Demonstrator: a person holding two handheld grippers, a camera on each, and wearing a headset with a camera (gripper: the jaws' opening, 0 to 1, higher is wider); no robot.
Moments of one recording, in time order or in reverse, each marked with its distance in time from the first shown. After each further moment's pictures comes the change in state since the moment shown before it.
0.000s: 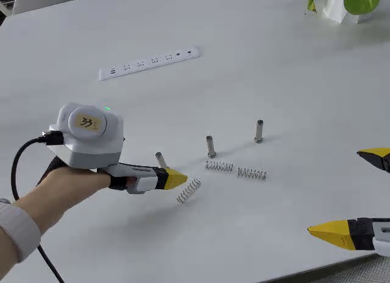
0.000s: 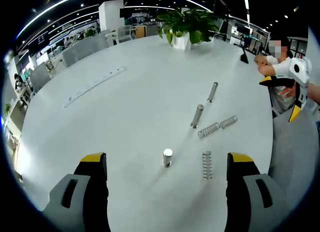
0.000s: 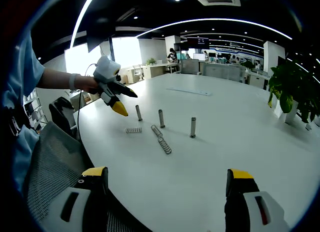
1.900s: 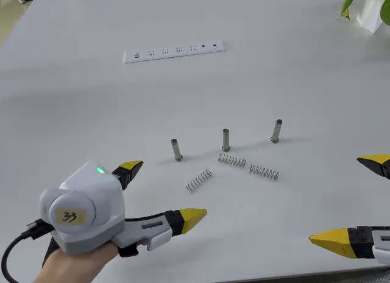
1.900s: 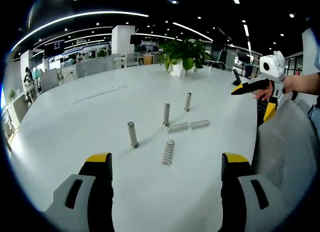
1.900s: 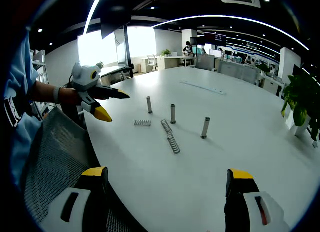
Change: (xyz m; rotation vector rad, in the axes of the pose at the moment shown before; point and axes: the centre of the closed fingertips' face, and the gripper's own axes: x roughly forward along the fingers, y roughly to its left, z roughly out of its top) left arm -0.040 -0.060 -0.041 -0.057 -0.294 0.020; right arm 0.012 0.014 -0.003 -0.110 0.075 0.083
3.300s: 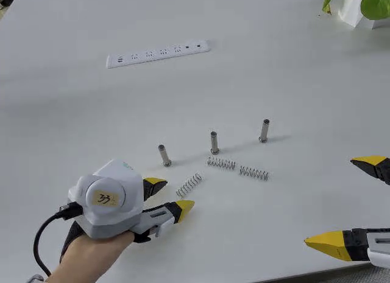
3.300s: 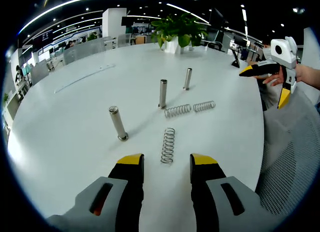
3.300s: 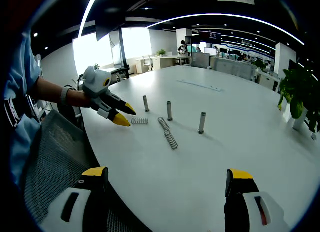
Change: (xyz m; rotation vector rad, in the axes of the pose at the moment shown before) left arm 0.049 0.000 -0.027 0.018 0.186 -0.056; right arm -0.003 -0.005 -0.007 0.043 0.001 -0.022
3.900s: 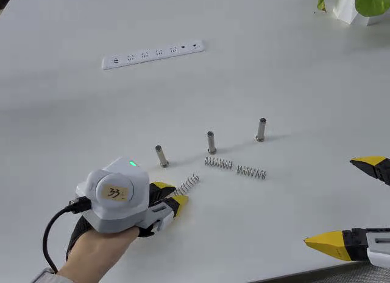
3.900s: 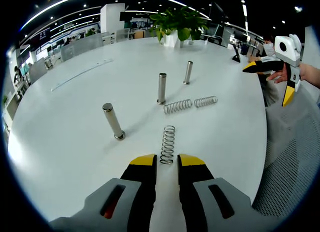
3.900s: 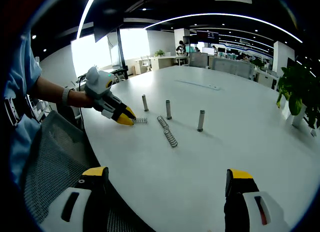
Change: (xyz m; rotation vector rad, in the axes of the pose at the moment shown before) left arm 0.007 0.000 -0.007 0.010 0.049 -0.002; right arm -0.001 0.001 -0.003 0.017 -0.005 -0.006
